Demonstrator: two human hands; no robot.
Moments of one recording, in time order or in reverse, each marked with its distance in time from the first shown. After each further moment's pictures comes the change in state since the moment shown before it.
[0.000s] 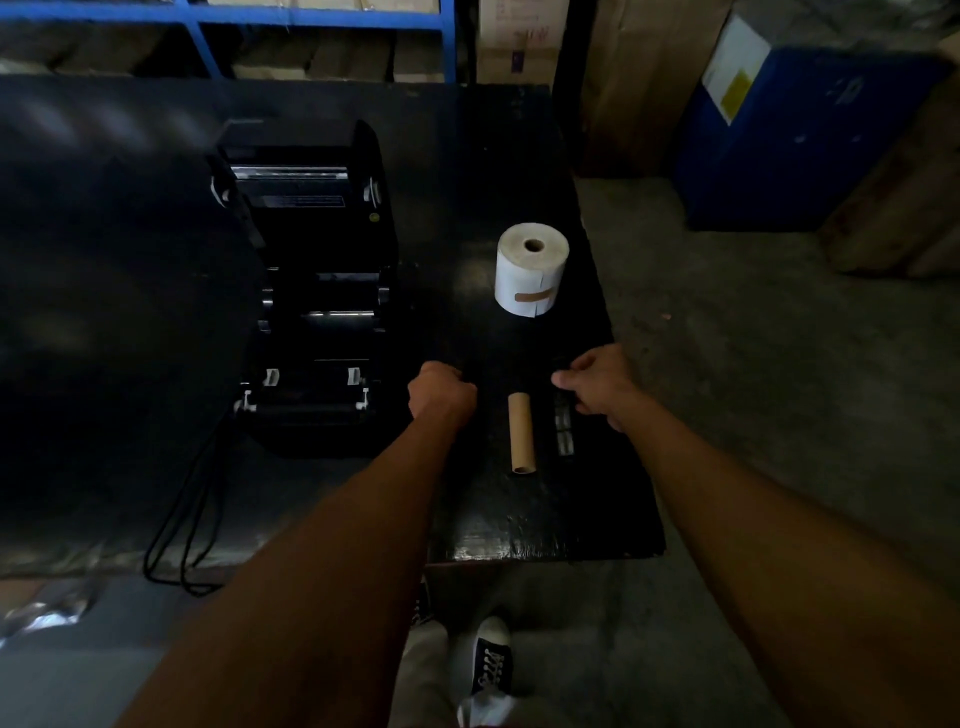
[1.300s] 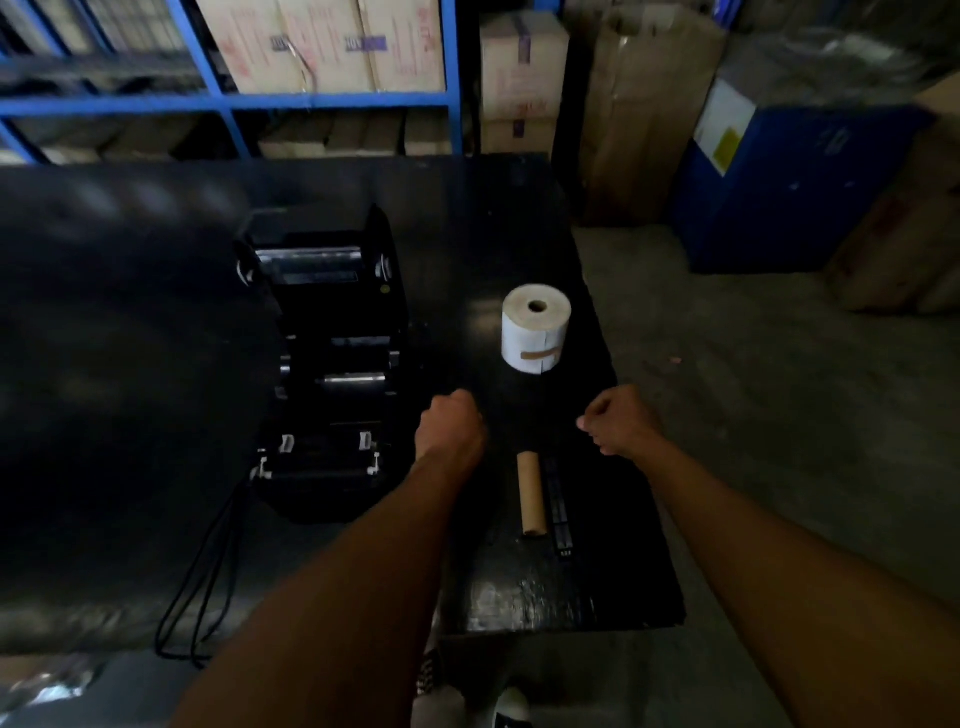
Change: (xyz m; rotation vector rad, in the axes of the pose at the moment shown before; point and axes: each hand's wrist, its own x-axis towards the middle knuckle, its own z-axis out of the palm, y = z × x) left_hand -0.012 0.035 -0.024 0.457 0.041 0.365; right_hand 0.025 -0.005 -0.022 -0.149 0.027 -0.128
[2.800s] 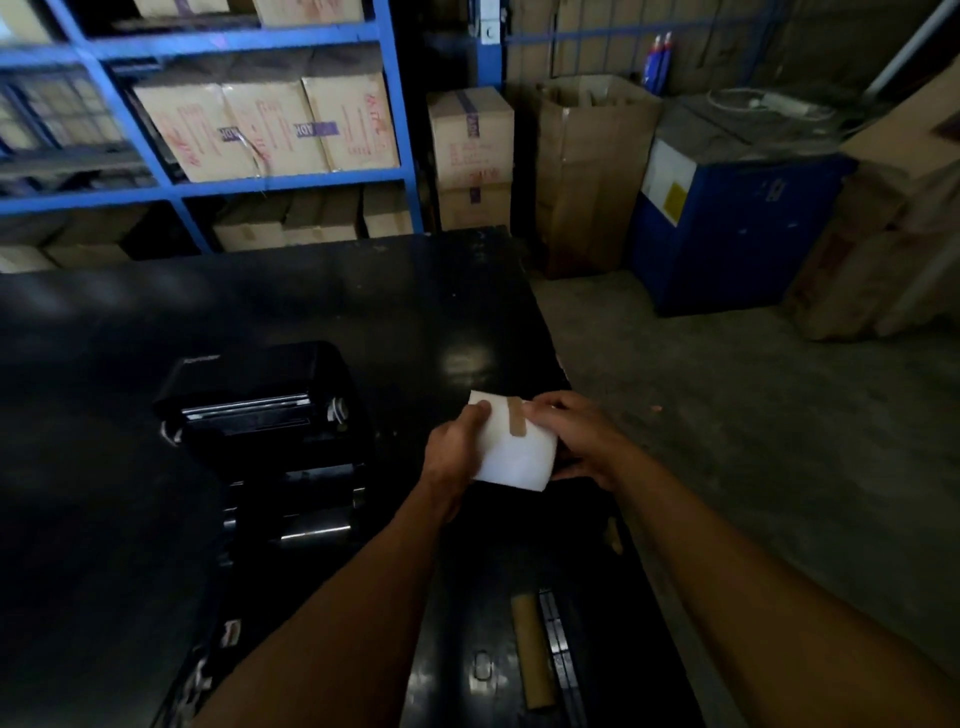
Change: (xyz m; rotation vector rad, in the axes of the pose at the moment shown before) left_hand 0.131 0.059 -0.015 -1.131 -0.187 -0.228; right_hand 0.081 -0.097 -0.032 0.550 -0.224 0.053
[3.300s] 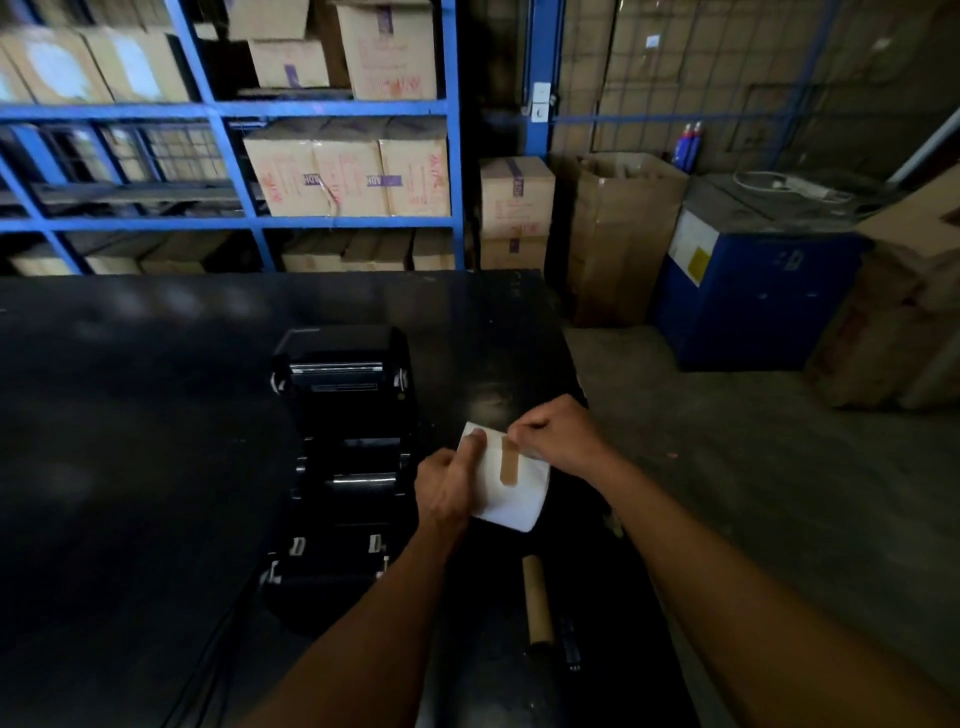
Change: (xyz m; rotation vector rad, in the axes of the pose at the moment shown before) left_hand -0.107 -0.034 -0.048 0.115 0.282 0.251; right_hand -0.118 -0.018 0.042 -0.594 -0.015 -0.417
